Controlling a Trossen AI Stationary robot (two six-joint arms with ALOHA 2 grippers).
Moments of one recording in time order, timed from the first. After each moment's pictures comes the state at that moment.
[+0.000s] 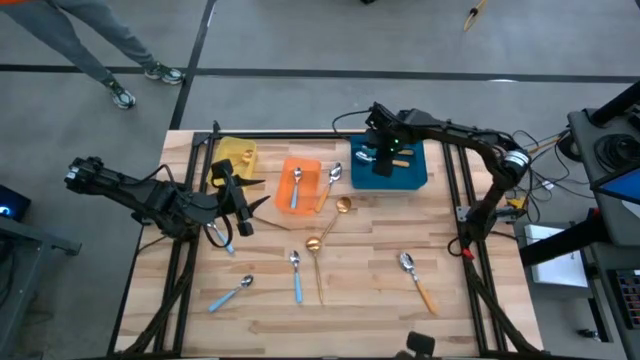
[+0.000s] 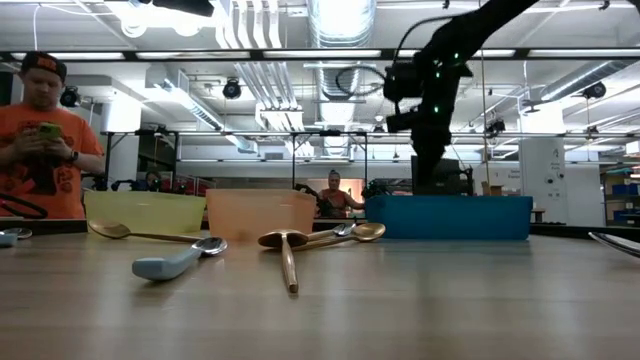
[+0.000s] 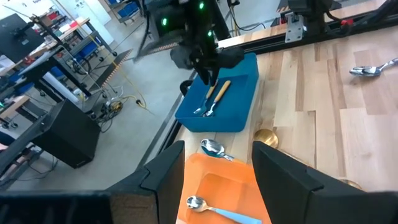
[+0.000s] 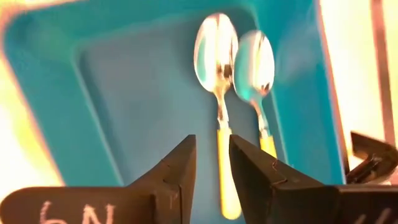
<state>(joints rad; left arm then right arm) -0.34 0.91 0.91 -0.47 -0.81 0.07 -0.65 1.70 1.31 -0.85 0.03 -0.38</state>
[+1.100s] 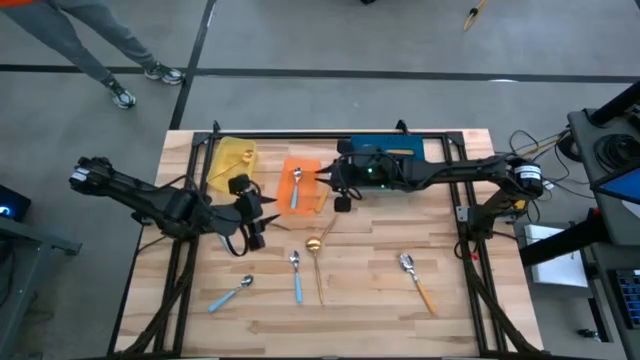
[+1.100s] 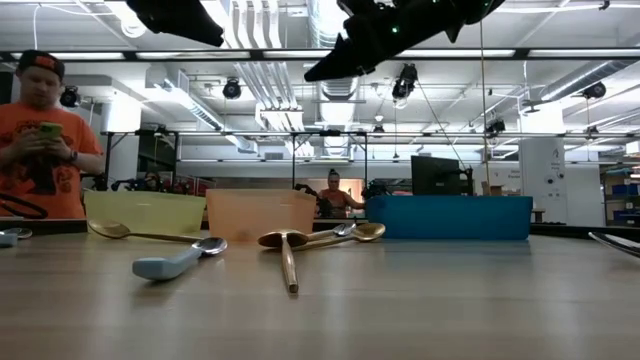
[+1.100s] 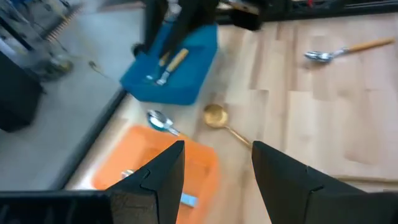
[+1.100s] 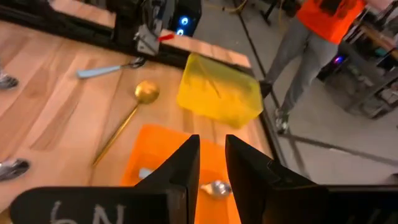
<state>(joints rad) -0.34 1.05 0.91 -0.51 -0.65 -0.20 -0.17 1.57 1.16 0.07 0.03 -0.39</state>
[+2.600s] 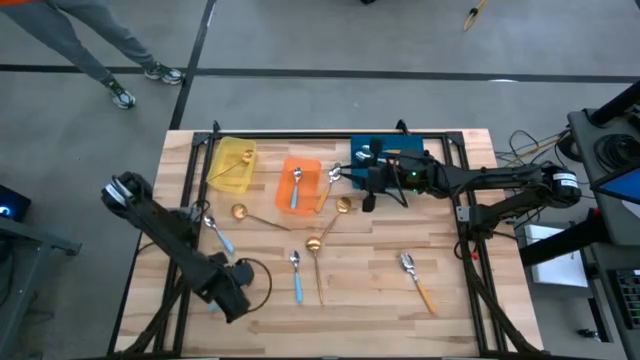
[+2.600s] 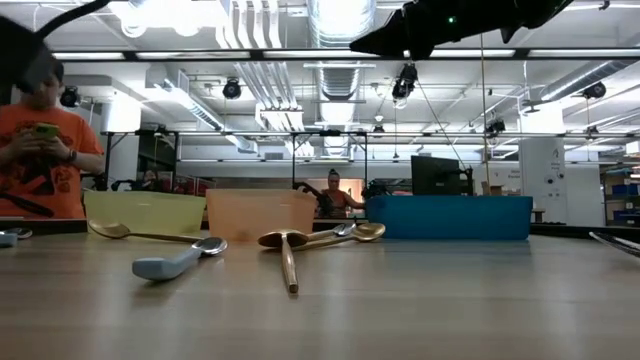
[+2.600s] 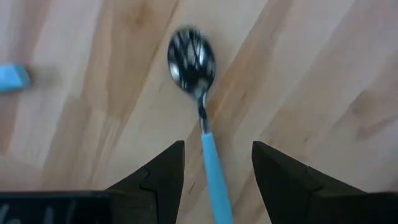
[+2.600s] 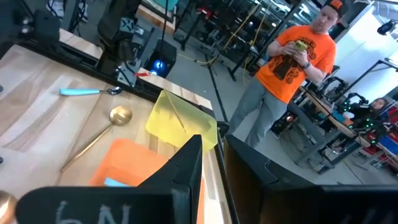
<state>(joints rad) -0.78 1.56 0.94 -0.89 0.02 -1.29 -0.18 1.27 0.84 0.32 0.02 -0.56</state>
